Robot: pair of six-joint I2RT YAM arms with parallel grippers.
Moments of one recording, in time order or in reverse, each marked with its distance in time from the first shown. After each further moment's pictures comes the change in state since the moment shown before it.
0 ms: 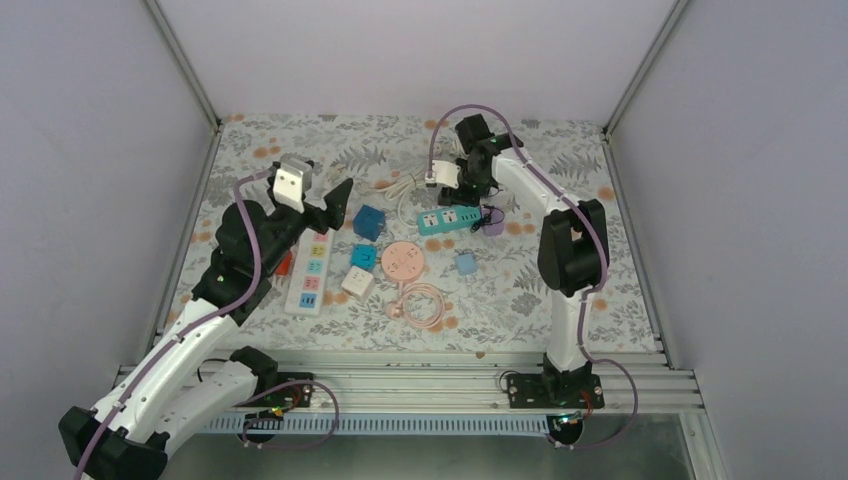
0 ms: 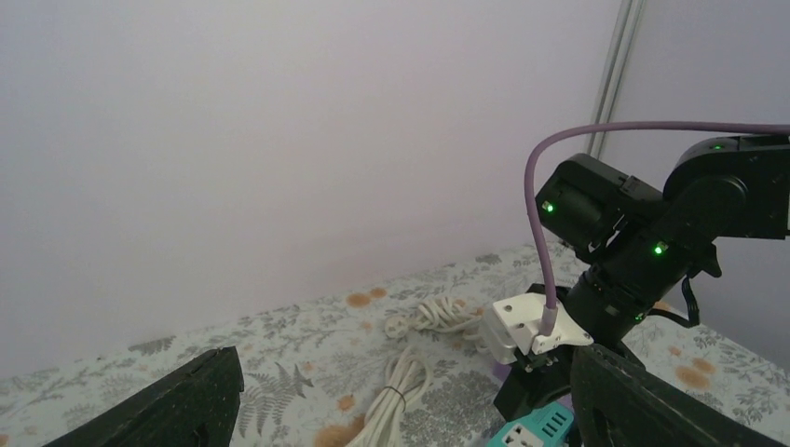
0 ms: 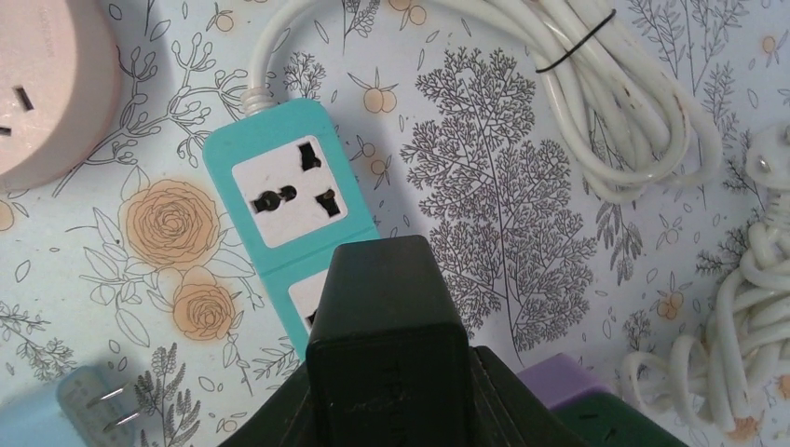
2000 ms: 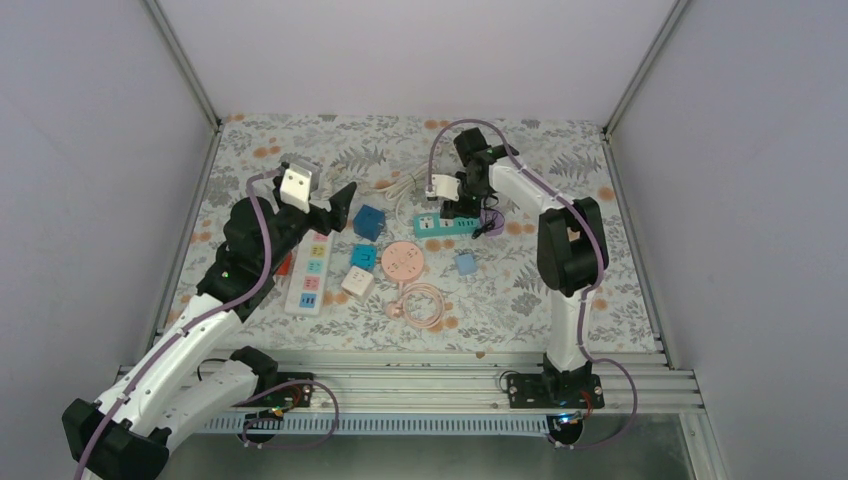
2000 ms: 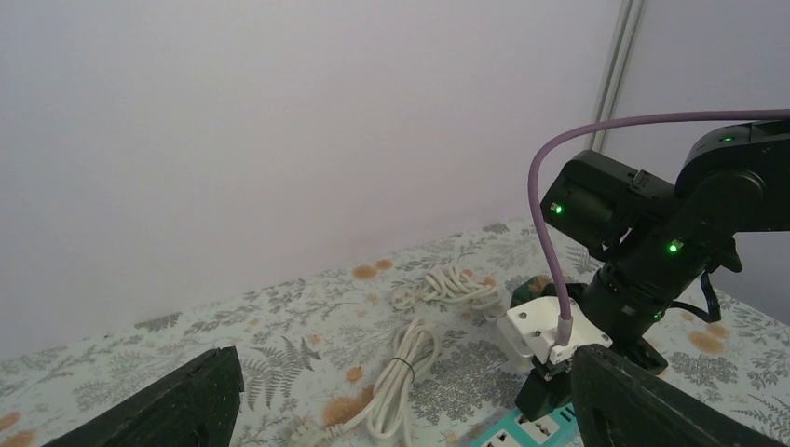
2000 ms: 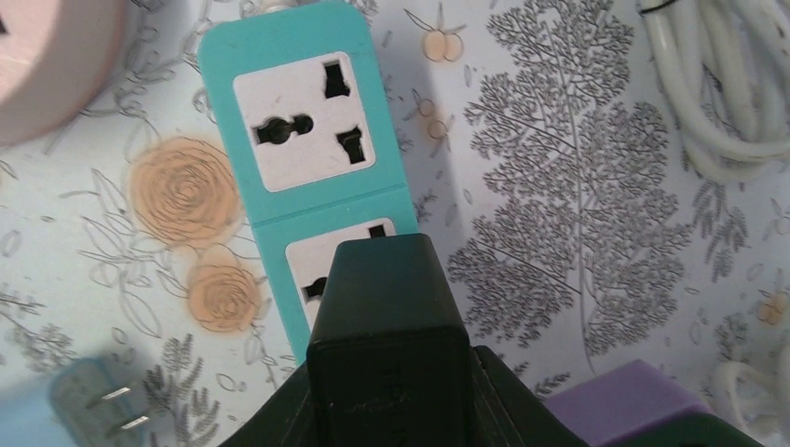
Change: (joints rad) left arm 0.000 0.034 0.000 -0.038 0.002 0.034; right arm 0.008 0.013 -0.101 0.055 0.028 -0.039
